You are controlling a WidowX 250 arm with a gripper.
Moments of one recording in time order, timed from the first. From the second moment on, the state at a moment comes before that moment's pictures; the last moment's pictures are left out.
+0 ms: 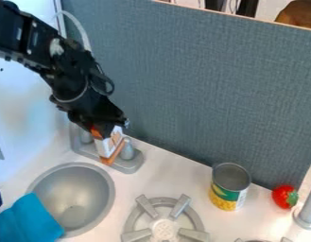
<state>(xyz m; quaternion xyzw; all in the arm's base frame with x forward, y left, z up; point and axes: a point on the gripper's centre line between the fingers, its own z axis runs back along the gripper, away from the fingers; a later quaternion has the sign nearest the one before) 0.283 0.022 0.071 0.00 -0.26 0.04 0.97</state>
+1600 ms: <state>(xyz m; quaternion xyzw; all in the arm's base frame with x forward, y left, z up) 0.257 -0.134 -0.009 -0.01 -0.20 -0.06 0.98</state>
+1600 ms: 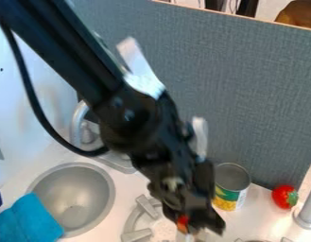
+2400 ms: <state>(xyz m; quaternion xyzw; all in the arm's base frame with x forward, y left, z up) 0.249 -0.167 -0.042 -0.01 -0.20 -0.08 0.98</state>
